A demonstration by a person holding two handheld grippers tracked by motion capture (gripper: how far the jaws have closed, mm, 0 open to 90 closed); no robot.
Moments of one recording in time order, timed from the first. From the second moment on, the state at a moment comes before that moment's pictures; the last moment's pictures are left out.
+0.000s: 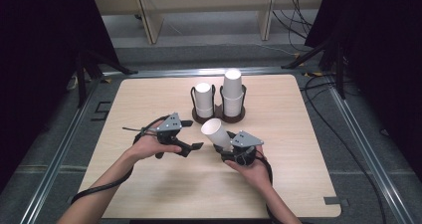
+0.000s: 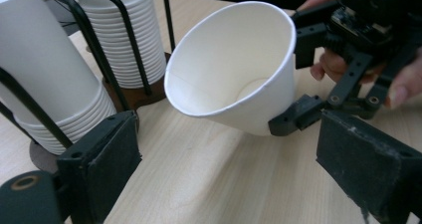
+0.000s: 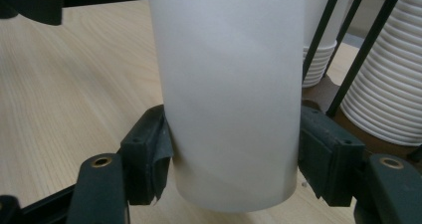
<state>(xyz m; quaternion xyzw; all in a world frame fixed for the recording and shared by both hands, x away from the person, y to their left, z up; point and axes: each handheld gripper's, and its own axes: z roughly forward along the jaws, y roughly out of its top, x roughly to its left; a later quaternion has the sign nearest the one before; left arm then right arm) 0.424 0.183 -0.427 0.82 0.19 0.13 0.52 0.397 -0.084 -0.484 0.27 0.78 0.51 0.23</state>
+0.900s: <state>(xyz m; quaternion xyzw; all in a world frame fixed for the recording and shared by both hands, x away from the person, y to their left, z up) 0.422 0.155 -0.437 0.75 0.27 0.10 0.59 0.400 -0.086 -0.482 0.31 0.75 0.54 0.22</state>
